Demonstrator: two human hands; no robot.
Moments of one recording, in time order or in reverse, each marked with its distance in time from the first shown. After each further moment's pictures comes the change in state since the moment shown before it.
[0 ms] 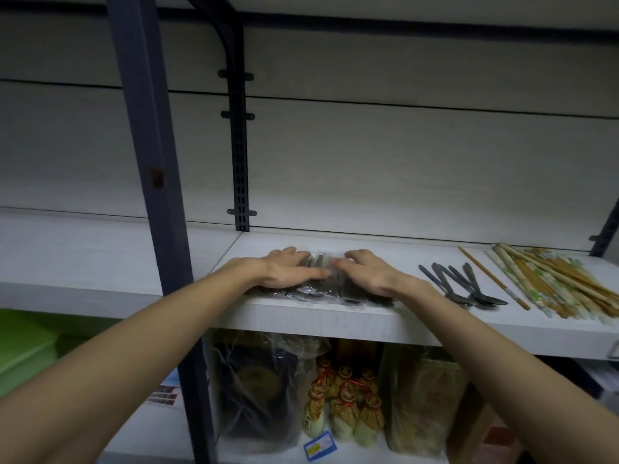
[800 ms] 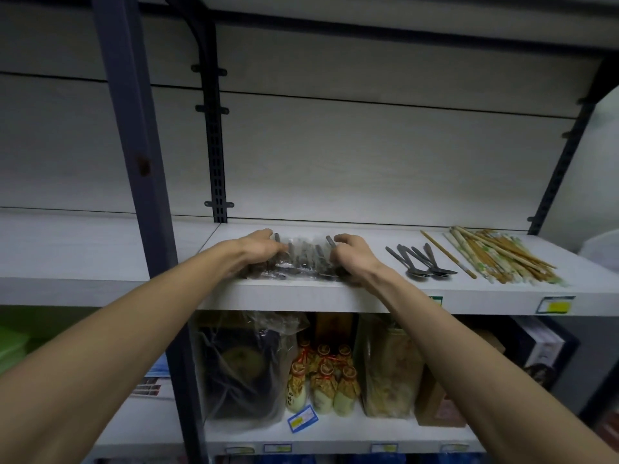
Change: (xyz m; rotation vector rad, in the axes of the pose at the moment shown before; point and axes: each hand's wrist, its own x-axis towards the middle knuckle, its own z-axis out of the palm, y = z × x) left_hand -0.026 0.009 -0.006 -0.480 0.074 -0.085; right_hand -0.065 -0.019 -0.007 0.482 0.189 0.182
